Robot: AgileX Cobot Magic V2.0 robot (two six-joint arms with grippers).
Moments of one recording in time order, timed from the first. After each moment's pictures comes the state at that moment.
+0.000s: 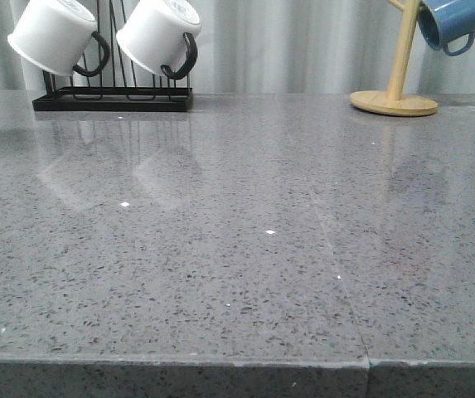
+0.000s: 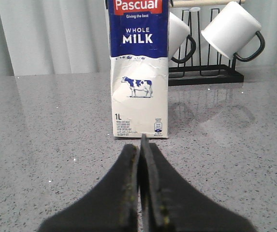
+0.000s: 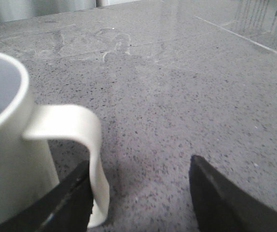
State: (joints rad) left arm -0.04 -0.01 -0.01 0.00 0.08 0.03; right arm -0.51 1.46 -0.44 0.03 -0.70 0.00
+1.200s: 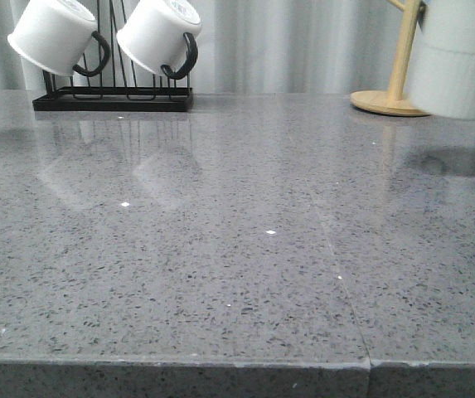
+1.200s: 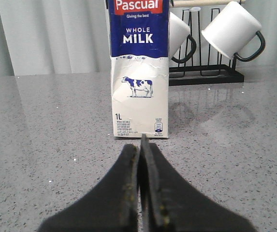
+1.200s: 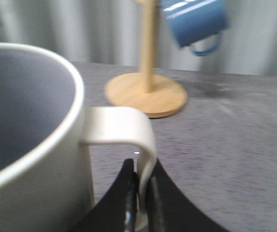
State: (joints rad) left arm -0.04 -0.01 -0.01 0.00 0.08 0.03; right arm 0.04 1.33 -0.49 -0.12 -0.65 0.06
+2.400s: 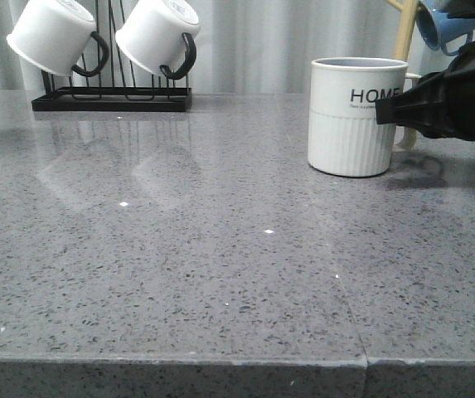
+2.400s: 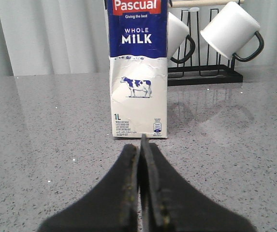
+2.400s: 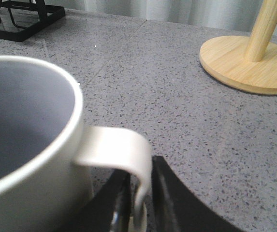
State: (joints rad) left arm -0.04 -0.01 -0.01 0.00 0.08 0.03; right arm 0.21 1.58 -0.60 -0.13 -0.68 0.07
